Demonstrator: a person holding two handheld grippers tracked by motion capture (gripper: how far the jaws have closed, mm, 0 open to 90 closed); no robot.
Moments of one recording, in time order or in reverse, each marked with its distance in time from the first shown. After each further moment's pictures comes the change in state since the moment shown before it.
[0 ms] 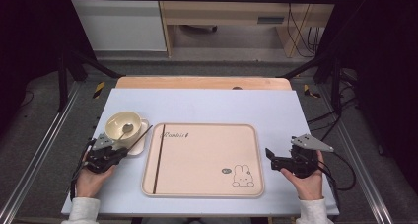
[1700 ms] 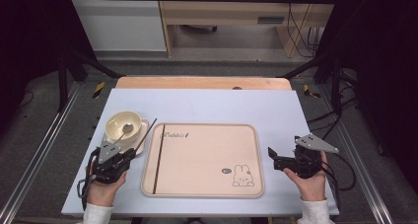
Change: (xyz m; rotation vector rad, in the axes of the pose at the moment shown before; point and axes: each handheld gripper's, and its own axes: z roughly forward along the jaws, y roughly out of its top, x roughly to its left) left arm -0.074 0.020 -0.035 -0.148 0.119 -0.071; right arm -0.002 0.002 -0.007 -0.023 -0.005 0.014
